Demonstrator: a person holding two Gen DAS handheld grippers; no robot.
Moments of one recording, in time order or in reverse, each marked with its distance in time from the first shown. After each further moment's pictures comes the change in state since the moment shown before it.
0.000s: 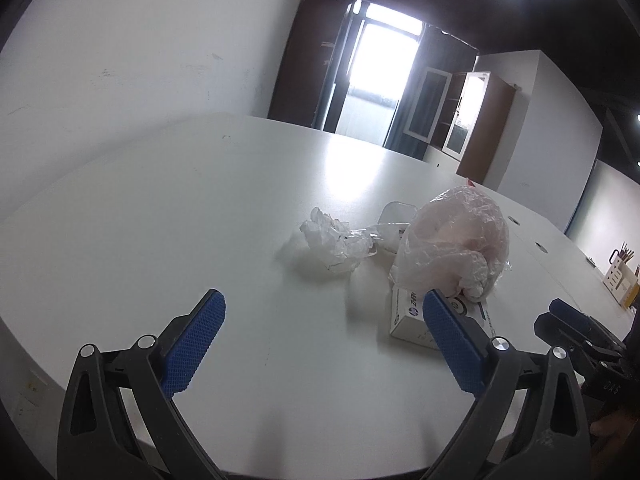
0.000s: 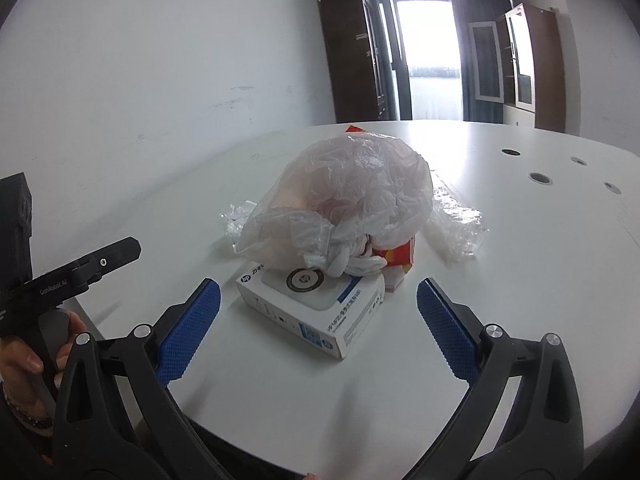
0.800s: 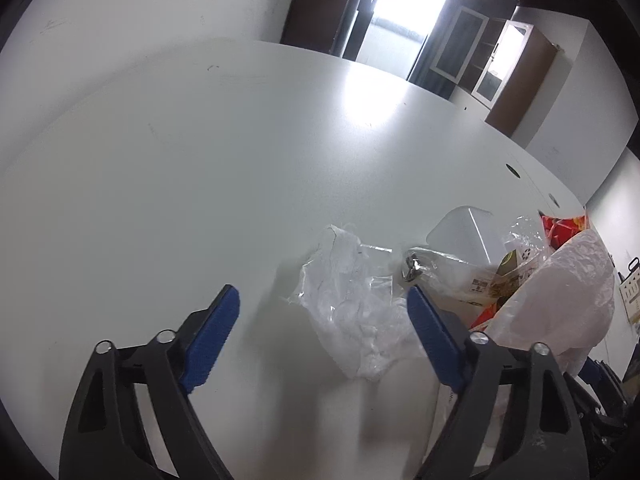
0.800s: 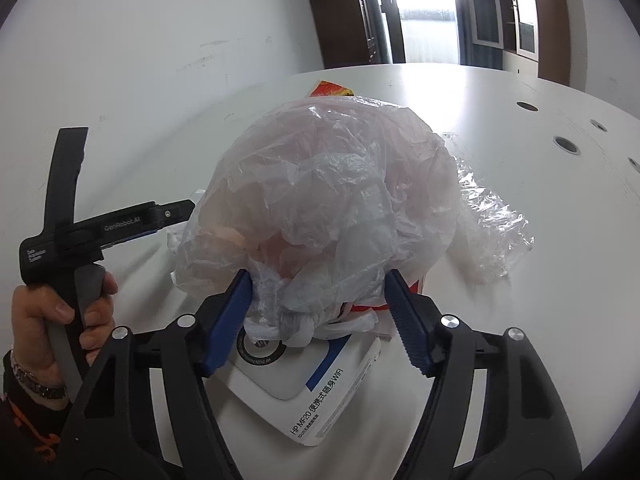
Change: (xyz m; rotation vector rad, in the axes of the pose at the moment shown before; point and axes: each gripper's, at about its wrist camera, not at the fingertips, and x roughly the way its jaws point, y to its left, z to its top) left arm 0.149 0.003 0.063 -0.050 0.311 0.039; right arm 0.094 -0.027 0.043 0.076 0.211 -0.005
